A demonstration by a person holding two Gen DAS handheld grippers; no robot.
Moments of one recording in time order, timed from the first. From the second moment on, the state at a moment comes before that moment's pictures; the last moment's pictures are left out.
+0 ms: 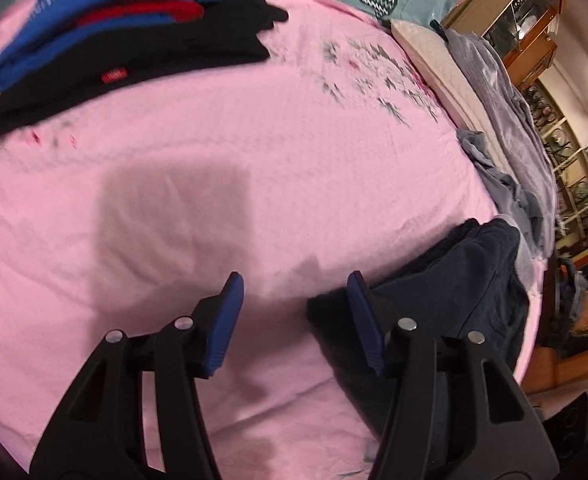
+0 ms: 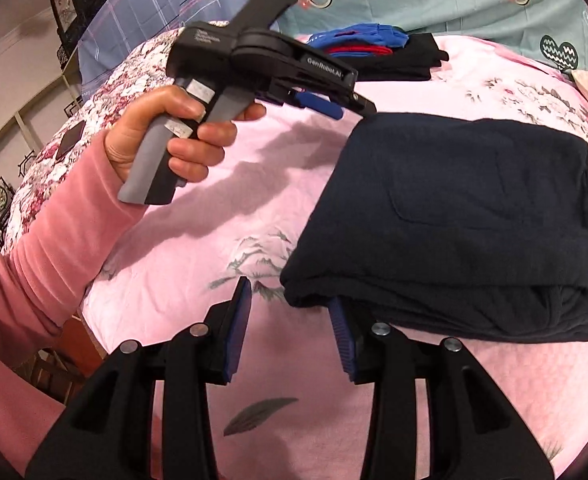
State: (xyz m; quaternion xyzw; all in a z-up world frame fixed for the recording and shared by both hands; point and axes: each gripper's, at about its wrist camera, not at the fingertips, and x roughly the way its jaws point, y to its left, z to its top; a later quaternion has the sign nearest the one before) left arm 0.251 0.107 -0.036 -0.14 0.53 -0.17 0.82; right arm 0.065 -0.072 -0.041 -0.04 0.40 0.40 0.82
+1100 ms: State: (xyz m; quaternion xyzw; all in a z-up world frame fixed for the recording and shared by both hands) left arm 0.234 0.087 -0.056 -0.21 0.54 -0.23 0.78; right arm 0.058 -0.069 -0.044 -0.09 0.38 0.37 0.84
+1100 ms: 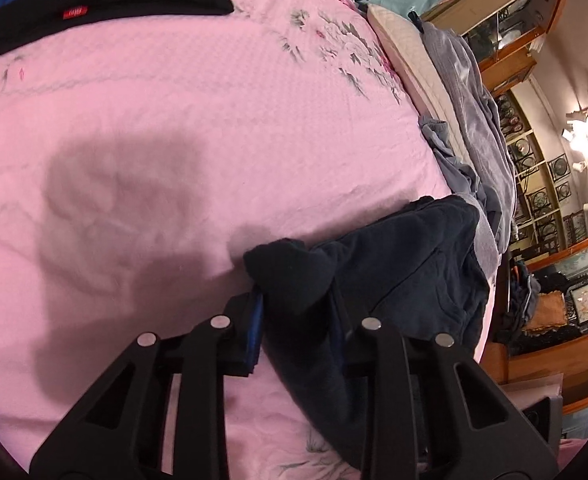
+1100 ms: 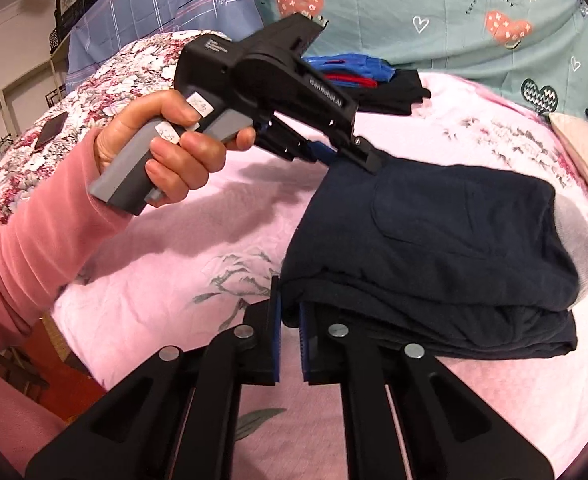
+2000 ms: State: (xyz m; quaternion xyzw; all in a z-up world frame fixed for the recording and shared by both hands) left arm 0.126 -0.008 -0.031 -0.12 0.47 -0.24 0.84; right arm 0.227 -0.204 -0.011 0.02 0.38 0.25 0.89
